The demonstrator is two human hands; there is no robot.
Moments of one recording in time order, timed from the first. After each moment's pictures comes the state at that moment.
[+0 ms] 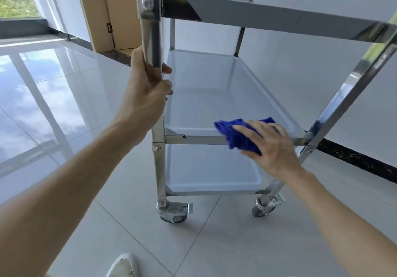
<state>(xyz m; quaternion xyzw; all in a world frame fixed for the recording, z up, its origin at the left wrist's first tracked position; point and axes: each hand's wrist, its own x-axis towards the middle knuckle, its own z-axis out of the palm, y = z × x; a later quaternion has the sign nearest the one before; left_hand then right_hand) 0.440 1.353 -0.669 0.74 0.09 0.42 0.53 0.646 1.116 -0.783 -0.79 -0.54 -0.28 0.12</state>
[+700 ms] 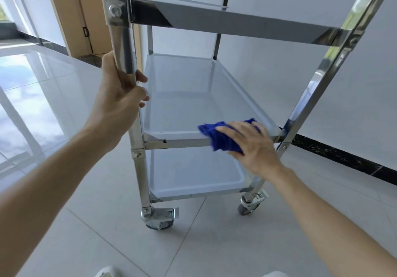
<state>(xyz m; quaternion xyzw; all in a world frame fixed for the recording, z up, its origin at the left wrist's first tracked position) 0.444 1.355 -0.671 0.74 0.09 0.41 0.52 0.653 1.103 -0.781 -0.81 -0.52 -0.26 0.10</state>
